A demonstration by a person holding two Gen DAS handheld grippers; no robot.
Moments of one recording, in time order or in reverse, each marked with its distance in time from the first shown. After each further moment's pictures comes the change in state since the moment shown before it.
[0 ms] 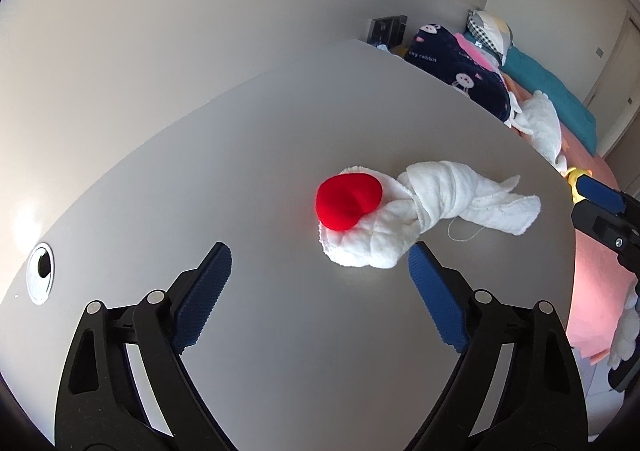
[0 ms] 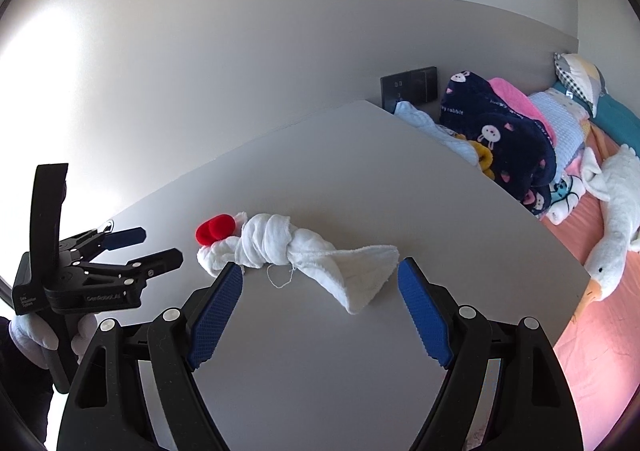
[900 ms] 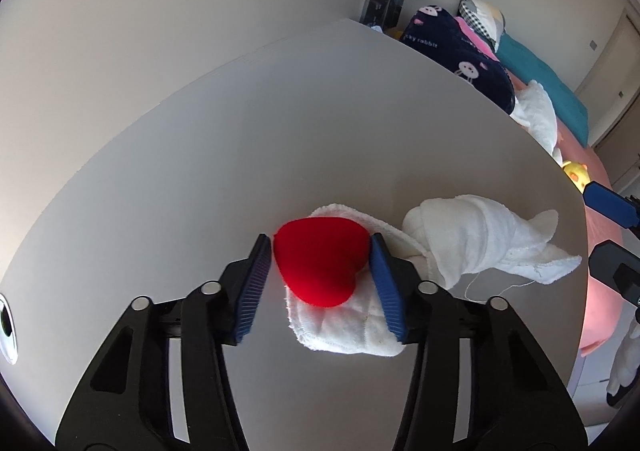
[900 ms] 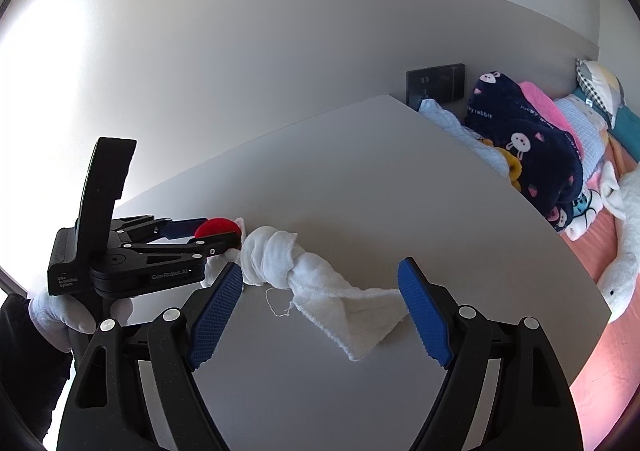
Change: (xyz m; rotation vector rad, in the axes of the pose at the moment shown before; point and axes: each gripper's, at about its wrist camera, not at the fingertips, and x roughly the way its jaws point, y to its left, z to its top) left arm 0.062 0.004 0.029 0.023 0.061 -0.073; right arm 0.043 0.013 0.023 -0.054 0.046 0.034
